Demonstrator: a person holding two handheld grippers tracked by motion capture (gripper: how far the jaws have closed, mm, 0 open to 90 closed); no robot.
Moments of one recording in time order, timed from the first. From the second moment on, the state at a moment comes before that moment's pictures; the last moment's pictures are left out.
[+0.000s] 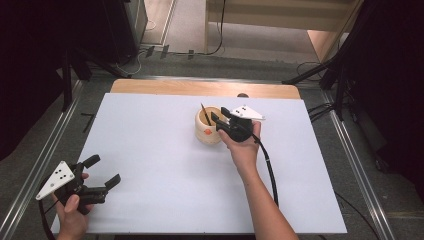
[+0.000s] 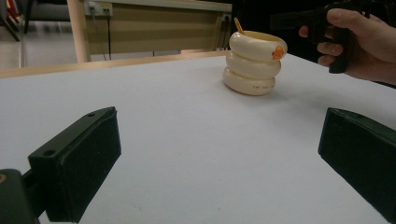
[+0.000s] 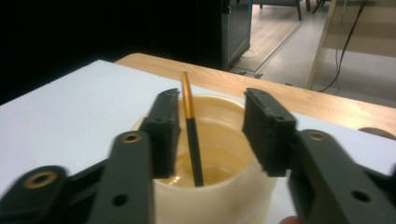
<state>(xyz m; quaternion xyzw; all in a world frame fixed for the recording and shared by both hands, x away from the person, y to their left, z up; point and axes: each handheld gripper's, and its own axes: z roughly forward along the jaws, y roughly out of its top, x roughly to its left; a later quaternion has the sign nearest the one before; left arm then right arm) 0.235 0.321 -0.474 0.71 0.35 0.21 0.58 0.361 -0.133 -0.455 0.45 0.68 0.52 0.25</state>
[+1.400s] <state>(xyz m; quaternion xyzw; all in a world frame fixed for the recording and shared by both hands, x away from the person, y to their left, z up) 0.235 0.317 -0.474 0.71 0.34 0.21 0.57 0.284 -0.225 -0.488 0.46 0.69 0.51 0.23</state>
